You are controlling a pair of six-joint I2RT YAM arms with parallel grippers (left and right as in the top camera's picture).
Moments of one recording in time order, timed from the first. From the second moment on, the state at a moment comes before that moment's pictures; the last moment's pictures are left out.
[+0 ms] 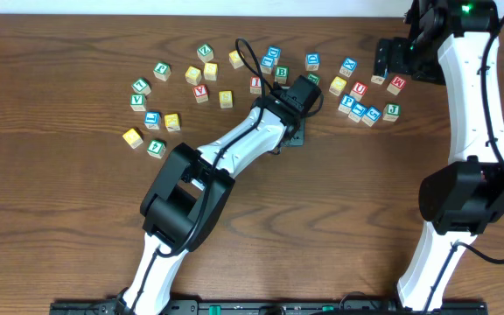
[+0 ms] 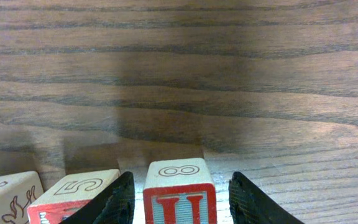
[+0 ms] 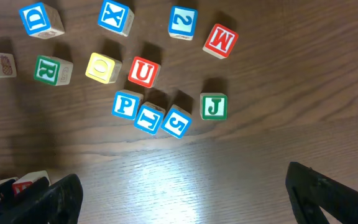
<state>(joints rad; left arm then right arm) -0.66 2.21 1.66 -0.69 -0.13 -0.56 -0.01 2.13 2.24 -1.38 0.02 0.16</state>
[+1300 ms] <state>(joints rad) -0.35 1.82 1.70 -0.99 -0.14 -0.45 -0.01 2.13 2.24 -1.38 -0.03 0.16</state>
